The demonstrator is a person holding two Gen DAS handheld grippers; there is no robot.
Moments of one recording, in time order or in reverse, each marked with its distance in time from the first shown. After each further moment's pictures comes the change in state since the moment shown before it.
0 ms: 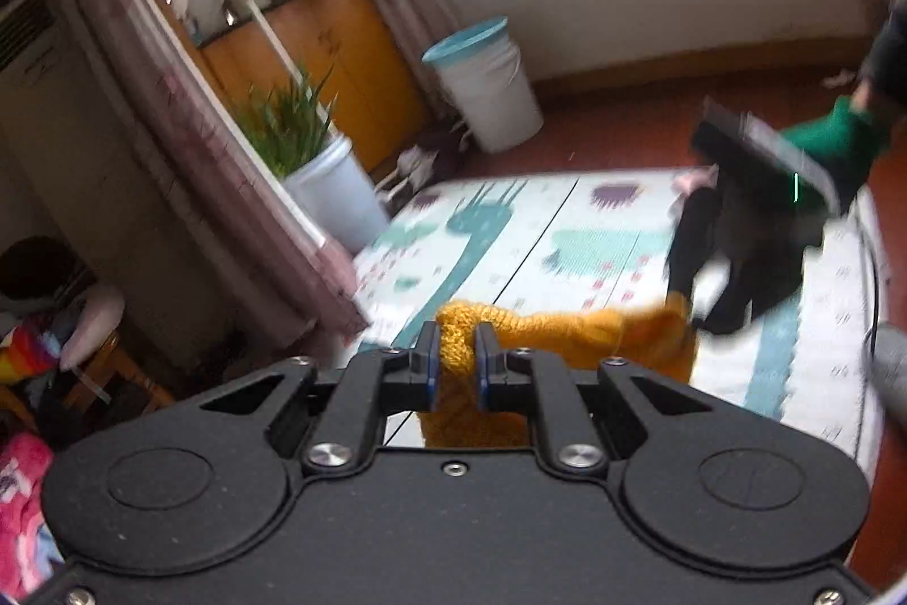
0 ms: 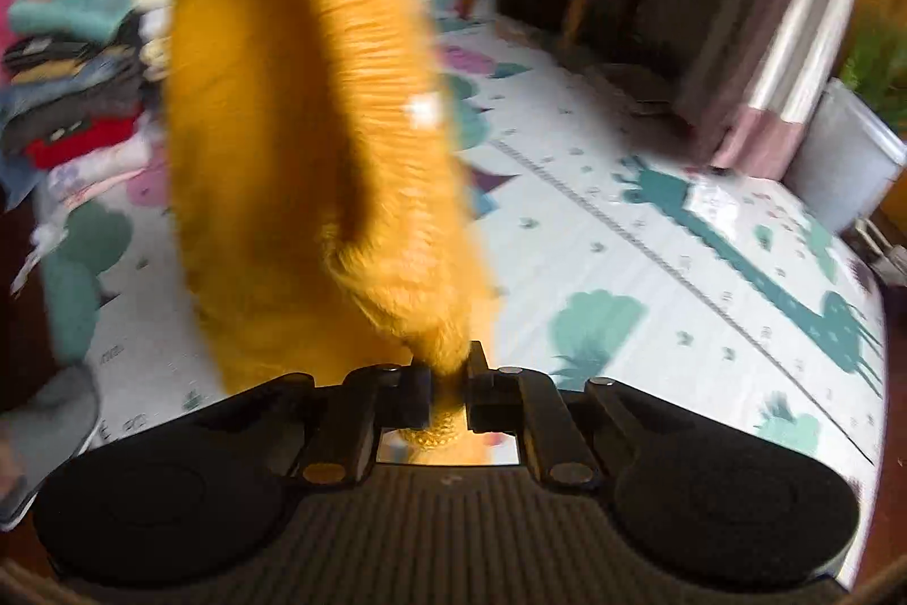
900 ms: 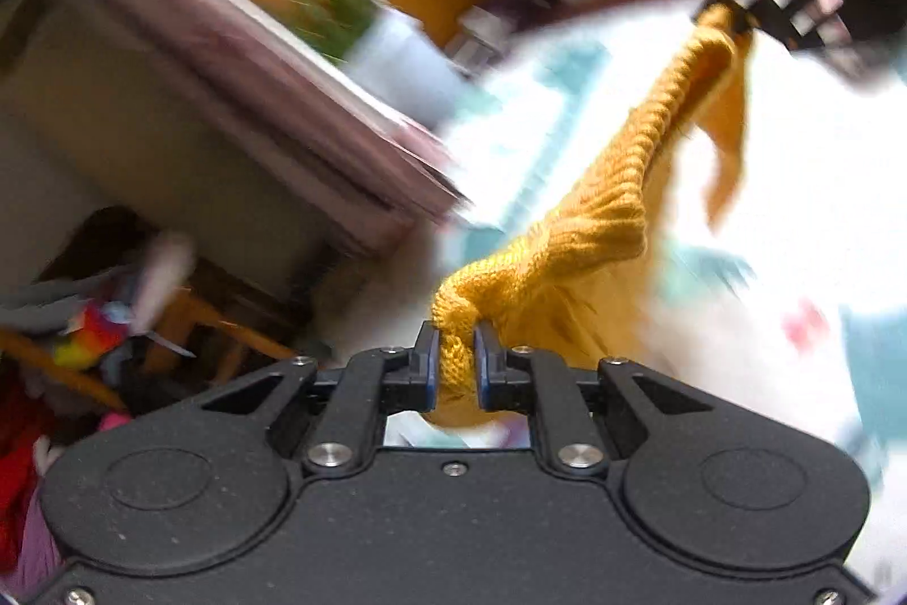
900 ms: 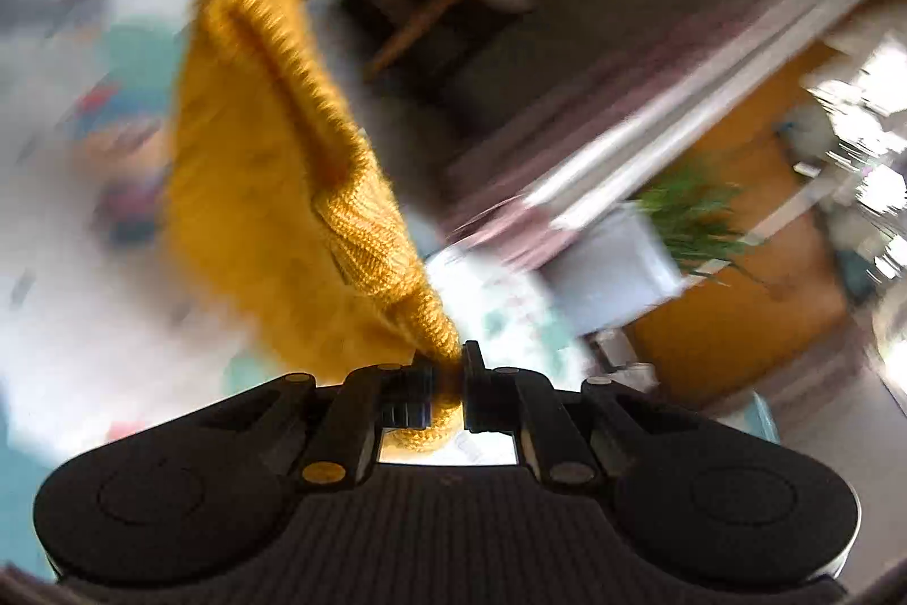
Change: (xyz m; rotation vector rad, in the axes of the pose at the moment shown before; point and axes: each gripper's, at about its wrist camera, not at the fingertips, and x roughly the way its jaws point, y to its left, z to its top) left arm 0.155 -0.013 -0.057 0.210 0.301 0.144; right arm 0.066 -0.027 0.015 -0.377 0.030 -0.517
